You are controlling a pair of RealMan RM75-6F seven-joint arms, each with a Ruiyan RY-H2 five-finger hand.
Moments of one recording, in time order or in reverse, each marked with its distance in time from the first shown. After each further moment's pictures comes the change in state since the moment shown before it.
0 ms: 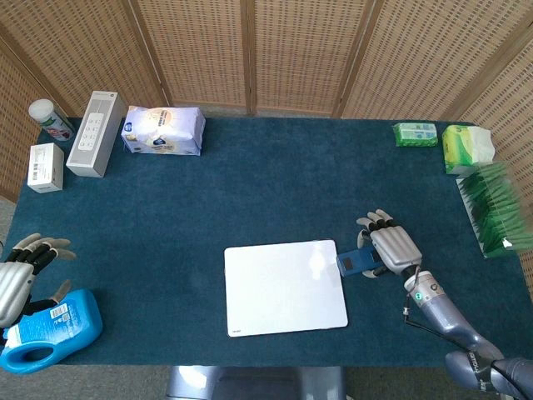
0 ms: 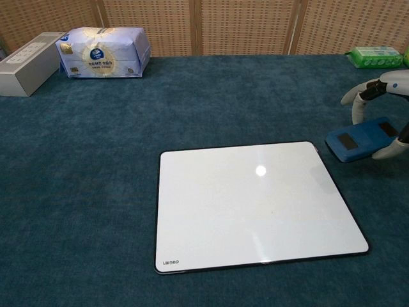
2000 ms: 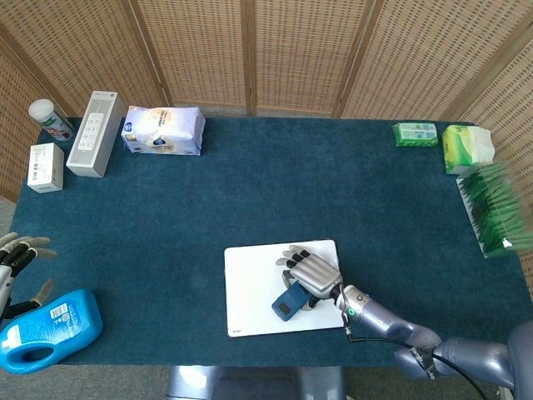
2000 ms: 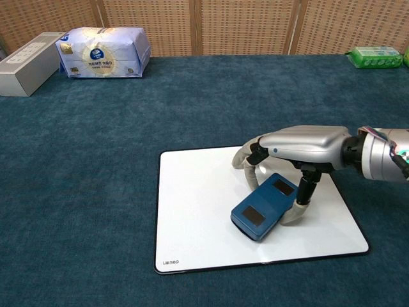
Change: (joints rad) left arm 0.042 0.058 -0.004 -0.036 0.001 0.062 0.013; right arm 0.191 -0.229 -0.038 0.020 -0.199 -0.166 0.037
